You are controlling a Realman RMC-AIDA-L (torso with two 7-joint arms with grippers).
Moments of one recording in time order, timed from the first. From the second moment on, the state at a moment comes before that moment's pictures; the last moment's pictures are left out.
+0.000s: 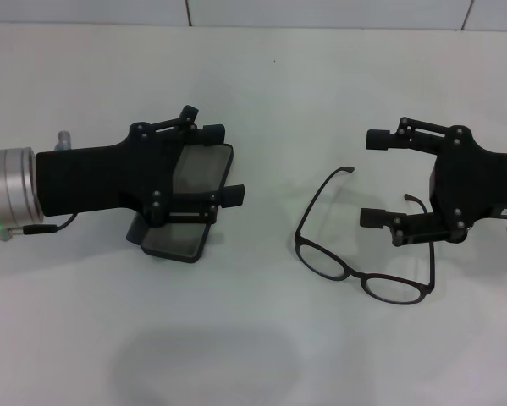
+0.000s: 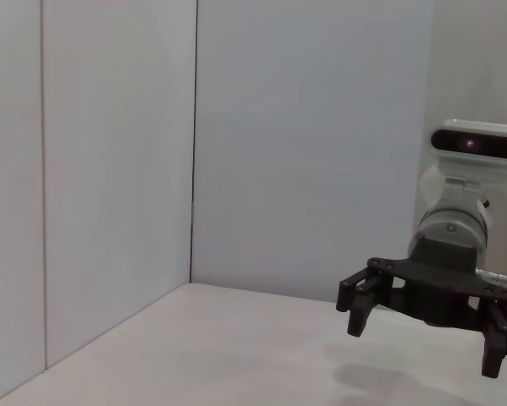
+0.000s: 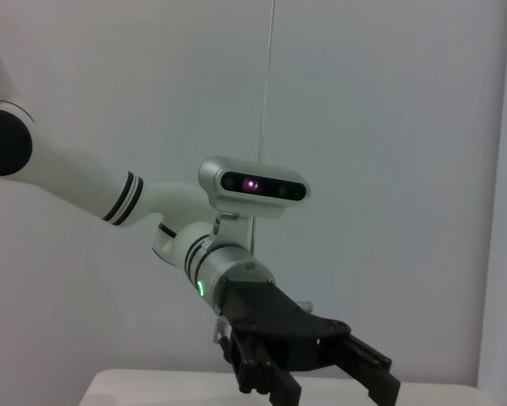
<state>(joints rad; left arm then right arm) -0.44 -1.97 1.19 0.68 1.46 1.58 -1.19 0.50 2.02 -0.92 -0.62 -1.64 -1.75 0.96</state>
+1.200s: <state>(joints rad) -0.45 -2.08 1.01 1.04 2.03 1.33 -1.84 0.47 2.01 -0.91 -0.64 -1.63 -1.71 0.97</state>
